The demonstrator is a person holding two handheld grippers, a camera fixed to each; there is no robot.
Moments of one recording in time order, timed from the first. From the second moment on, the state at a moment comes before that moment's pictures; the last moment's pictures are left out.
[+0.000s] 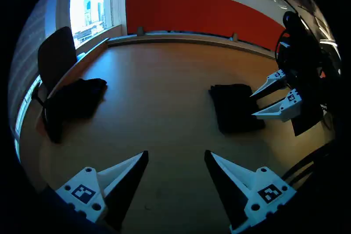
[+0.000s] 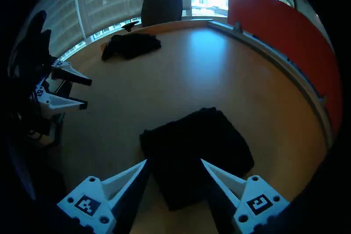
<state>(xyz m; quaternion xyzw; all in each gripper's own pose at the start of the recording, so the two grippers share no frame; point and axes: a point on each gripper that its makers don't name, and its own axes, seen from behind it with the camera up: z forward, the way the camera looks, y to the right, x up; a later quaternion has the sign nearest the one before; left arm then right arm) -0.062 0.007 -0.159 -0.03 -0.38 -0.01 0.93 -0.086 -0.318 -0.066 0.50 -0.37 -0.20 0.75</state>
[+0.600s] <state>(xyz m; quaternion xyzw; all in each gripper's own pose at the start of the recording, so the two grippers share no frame) -0.061 0.009 -0.158 -0.03 -0.38 -0.01 0.93 -0.098 -0.267 -0.086 0.46 -0.40 -0.20 0.77</state>
